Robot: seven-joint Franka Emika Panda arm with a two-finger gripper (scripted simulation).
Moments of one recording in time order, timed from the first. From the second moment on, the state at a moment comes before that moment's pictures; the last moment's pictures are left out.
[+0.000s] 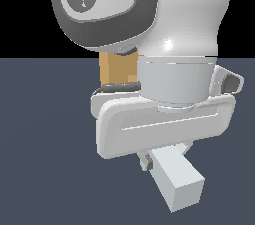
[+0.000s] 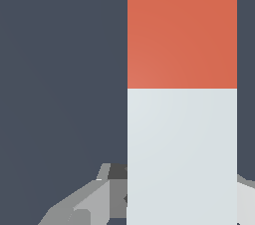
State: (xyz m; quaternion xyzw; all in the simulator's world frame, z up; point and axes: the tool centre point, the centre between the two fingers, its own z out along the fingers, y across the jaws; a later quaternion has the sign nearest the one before) arm 0.056 -0.136 0.040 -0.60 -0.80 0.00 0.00
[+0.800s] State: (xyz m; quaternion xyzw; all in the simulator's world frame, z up) arm 0.081 0.024 0.103 -0.57 -0.82 0.00 0.00
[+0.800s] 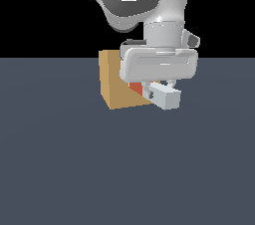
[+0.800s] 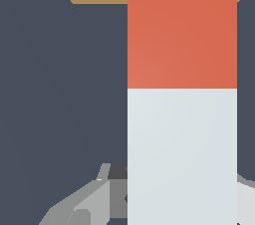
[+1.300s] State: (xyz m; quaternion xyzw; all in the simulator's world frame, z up) arm 0.083 0.028 0.105 -0.57 -0.82 0.00 0.00
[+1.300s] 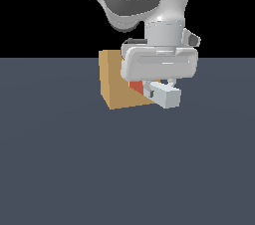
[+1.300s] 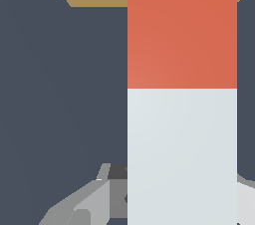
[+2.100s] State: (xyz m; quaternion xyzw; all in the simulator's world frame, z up) arm 0.067 0.068 0.105 -0.57 -0.82 0.00 0.00
